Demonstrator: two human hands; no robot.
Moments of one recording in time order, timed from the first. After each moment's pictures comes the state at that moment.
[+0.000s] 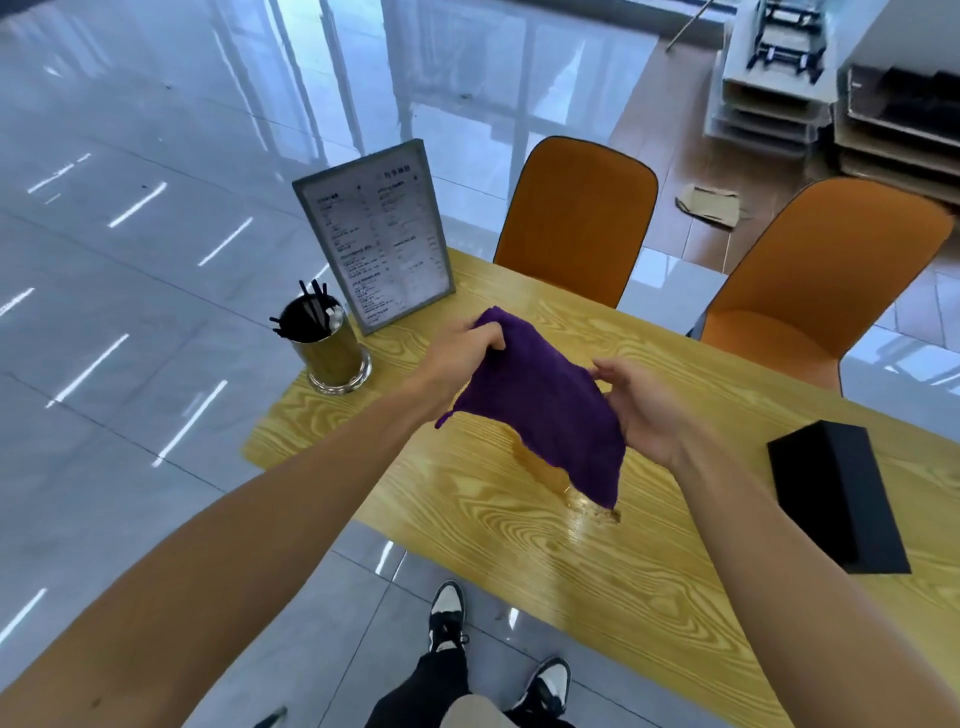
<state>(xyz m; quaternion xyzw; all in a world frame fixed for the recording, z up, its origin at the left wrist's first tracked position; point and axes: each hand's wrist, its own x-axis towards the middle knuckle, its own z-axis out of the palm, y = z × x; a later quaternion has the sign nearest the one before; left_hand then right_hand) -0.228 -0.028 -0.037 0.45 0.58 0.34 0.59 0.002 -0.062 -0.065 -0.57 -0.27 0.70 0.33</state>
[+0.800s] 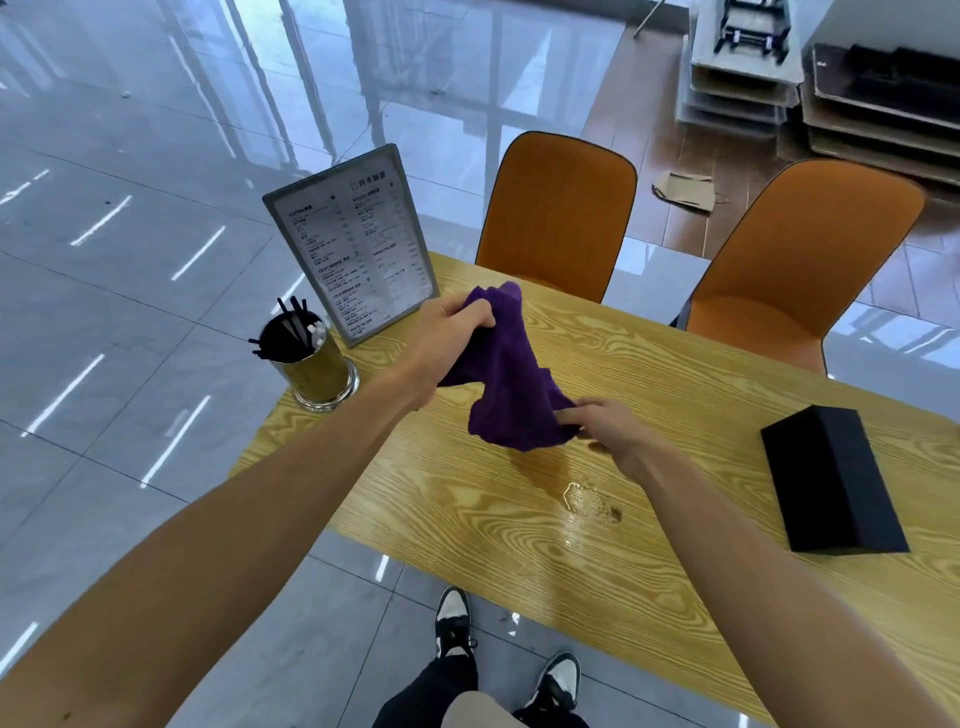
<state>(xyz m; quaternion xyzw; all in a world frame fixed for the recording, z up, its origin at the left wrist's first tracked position) -0.237 -0.001 -0.027 0.46 0.55 0.36 0.60 -0.015 -0.060 -0.117 -0.71 -0.32 0.59 0.22</state>
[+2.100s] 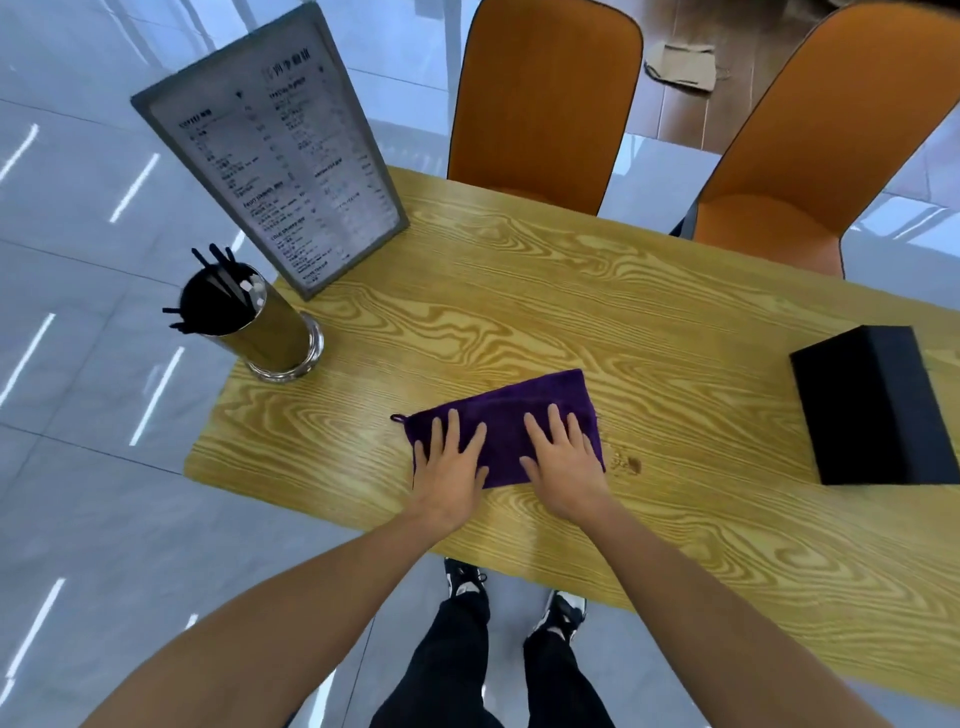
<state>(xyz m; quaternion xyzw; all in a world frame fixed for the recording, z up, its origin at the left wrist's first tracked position) -0.248 -0.096 -0.290 0.77 0.55 -0.14 0.28 -0.065 -0.121 -0.274 -0.70 -0.63 0.31 -0.13</state>
